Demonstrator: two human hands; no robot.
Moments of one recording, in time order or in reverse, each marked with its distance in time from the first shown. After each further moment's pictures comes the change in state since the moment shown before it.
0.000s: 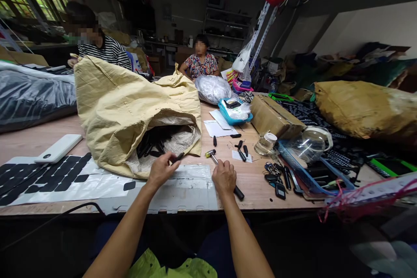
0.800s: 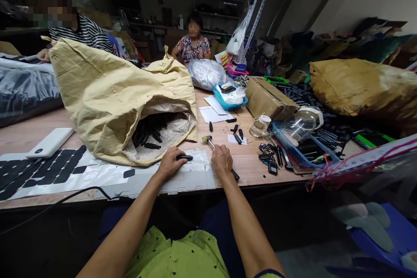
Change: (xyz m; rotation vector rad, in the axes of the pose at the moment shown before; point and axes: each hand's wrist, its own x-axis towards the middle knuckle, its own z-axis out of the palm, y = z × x) left_hand -0.006 -0.008 0.040 -0.096 -0.213 0.164; right_hand 0.007 -0.003 -0.031 0.209 -0.228 0.083
